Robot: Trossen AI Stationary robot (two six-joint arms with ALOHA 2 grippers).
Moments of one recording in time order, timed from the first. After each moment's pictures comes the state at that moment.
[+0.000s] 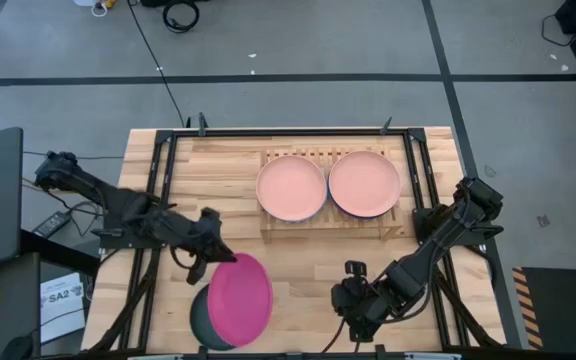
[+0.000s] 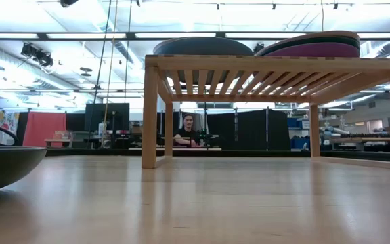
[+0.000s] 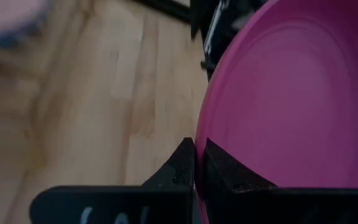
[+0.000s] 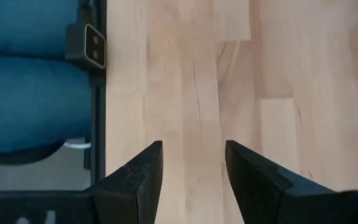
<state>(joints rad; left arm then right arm) -0.48 1.03 0.93 -0.39 -0.13 -0.61 0.73 1.76 1.50 -0.91 0.24 0.75</state>
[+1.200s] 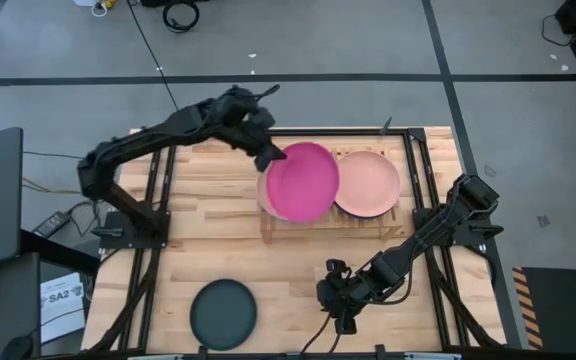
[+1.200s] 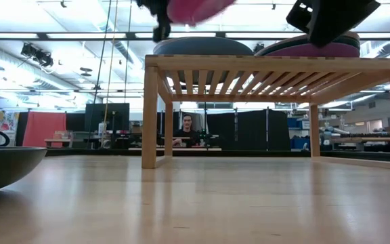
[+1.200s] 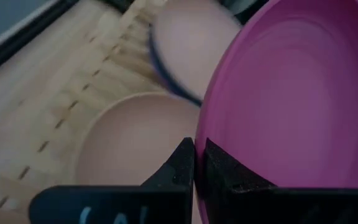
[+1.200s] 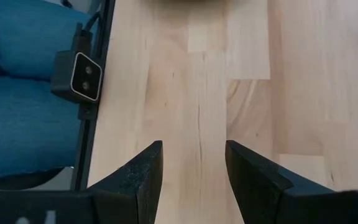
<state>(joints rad) 0.39 1.54 1.58 -0.65 0.38 -0.32 0.63 1.76 1.26 -0.47 0.19 0.56</state>
